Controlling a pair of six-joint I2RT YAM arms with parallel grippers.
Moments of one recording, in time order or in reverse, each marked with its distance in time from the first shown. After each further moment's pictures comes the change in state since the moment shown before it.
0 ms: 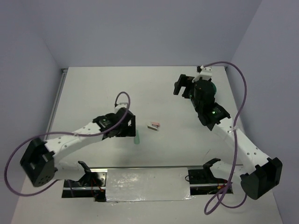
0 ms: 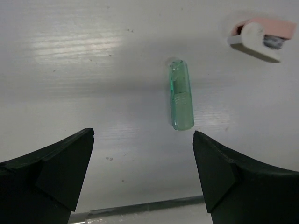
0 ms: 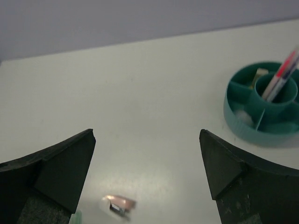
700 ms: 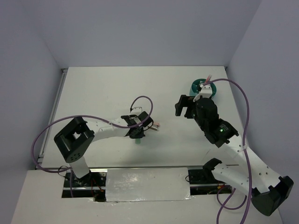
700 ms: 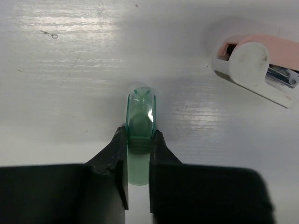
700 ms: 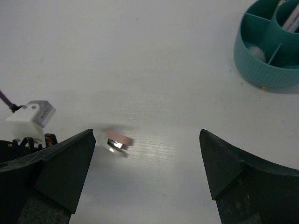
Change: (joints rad) left arm -0.124 0.494 0.138 0.141 -0.059 -0.226; right arm 0.135 -0.255 -0.157 -0.306 0.025 0.066
